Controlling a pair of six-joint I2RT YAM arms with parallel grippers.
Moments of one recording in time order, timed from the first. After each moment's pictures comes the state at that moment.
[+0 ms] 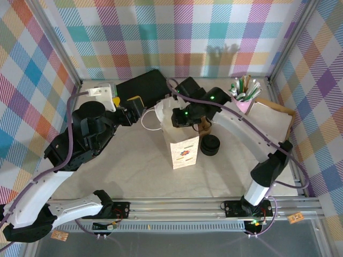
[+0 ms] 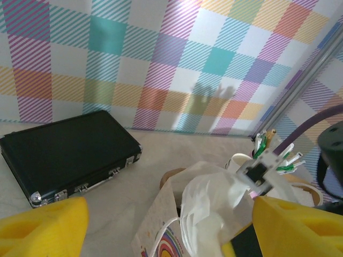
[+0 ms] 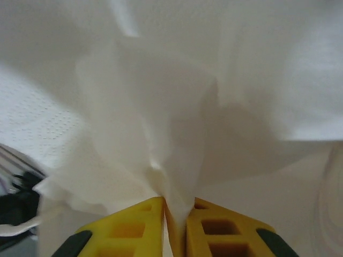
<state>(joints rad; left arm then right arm) -0.79 0.97 1.46 -0.72 -0.46 -0.45 0.79 1.71 1.89 -1.24 -0.11 0.47</state>
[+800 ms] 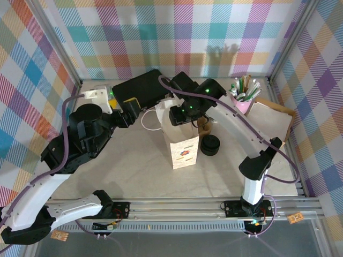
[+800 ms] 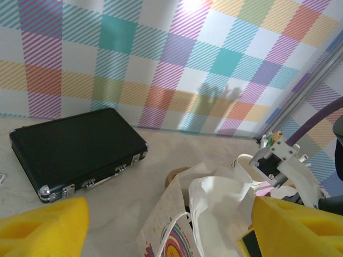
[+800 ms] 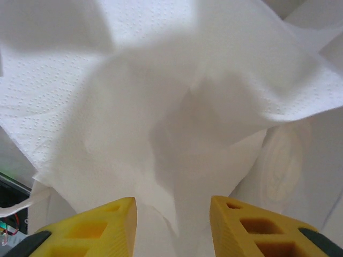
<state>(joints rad) -0.79 0.94 1.44 -0.74 -0.49 -0.47 0.84 1.84 2.20 -1.49 0.02 0.39</state>
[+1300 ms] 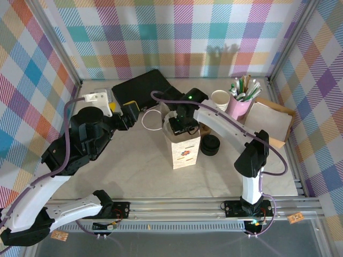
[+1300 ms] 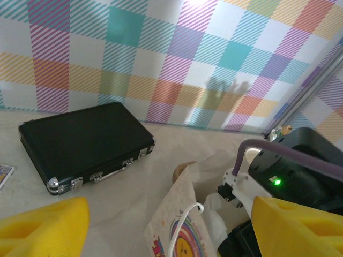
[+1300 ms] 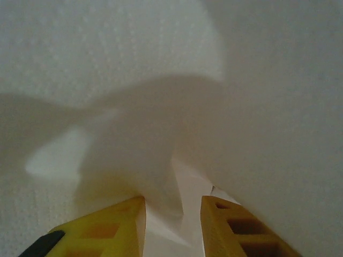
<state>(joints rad) -0.79 0.92 1.40 -0.76 -0.50 -0.48 0.84 1.90 1.96 -1.42 0.08 0.44</state>
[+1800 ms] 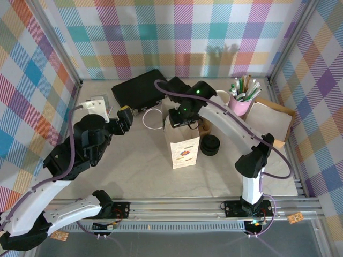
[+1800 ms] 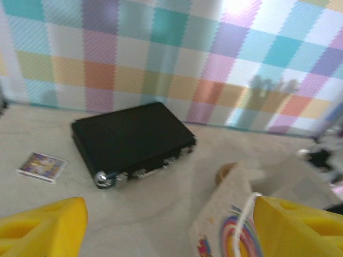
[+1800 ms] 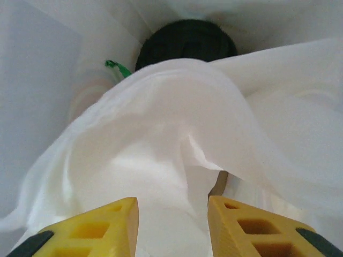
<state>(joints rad) -0.79 0.85 1.27 -0.74 -0.67 -0.43 0.84 1.89 2.17 -1.49 0.08 0.47</state>
